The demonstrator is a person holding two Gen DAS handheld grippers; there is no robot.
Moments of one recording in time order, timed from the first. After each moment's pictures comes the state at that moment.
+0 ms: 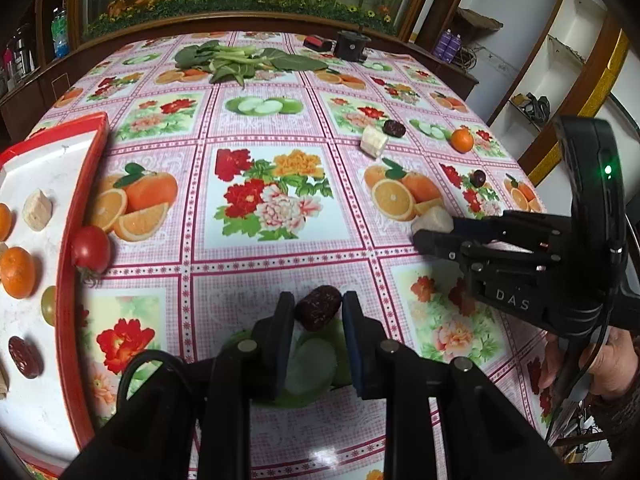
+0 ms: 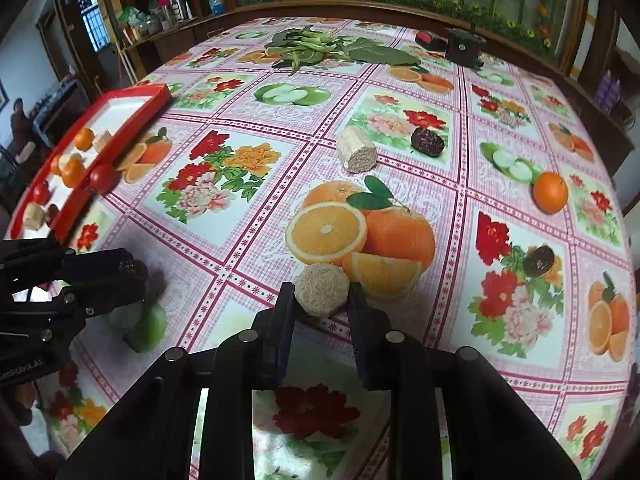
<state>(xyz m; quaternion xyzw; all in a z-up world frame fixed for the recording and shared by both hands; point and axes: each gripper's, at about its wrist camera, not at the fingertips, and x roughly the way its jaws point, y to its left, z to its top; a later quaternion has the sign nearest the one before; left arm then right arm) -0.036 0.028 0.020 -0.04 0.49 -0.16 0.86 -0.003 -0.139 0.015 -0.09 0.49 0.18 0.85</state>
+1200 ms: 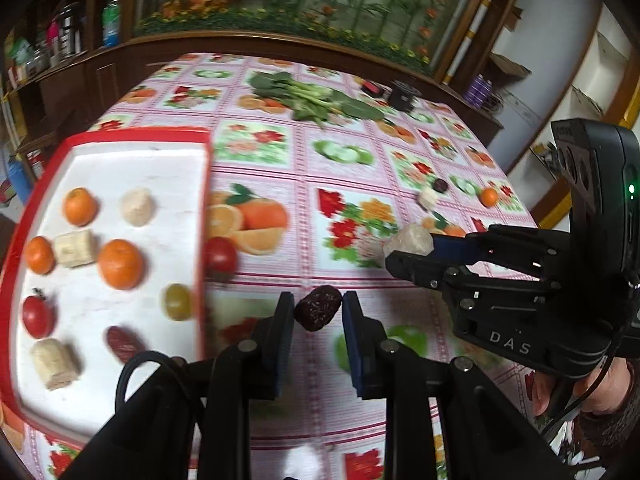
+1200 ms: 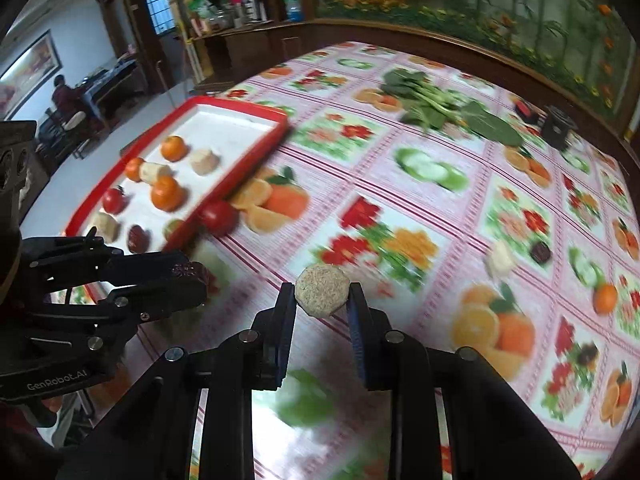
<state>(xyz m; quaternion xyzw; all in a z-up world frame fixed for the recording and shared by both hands) -0.052 0.117 0.060 -0.09 0.45 -0.10 0.88 -0.011 -0.026 0.060 -0.12 0.45 0.30 0.83</state>
